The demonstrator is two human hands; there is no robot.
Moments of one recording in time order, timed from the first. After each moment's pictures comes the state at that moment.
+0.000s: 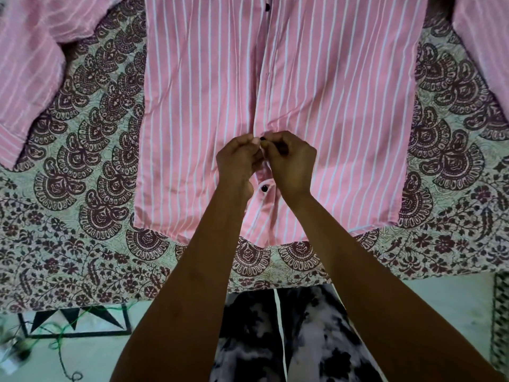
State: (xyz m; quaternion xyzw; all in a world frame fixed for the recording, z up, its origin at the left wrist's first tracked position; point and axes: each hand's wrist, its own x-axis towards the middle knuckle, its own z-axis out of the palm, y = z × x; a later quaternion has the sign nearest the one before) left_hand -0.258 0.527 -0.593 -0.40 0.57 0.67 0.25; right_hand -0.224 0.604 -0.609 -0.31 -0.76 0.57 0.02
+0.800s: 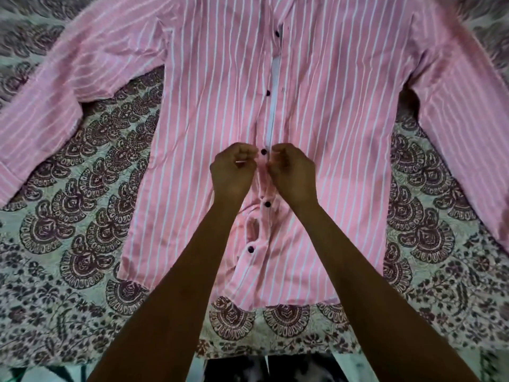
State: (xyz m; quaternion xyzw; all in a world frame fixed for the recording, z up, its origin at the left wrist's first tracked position) left_hand -0.335 0.540 -0.599 -0.14 0.82 0.54 0.13; right_hand -0.308 0.652 -0.608 -0.20 -0.87 0.45 -0.03
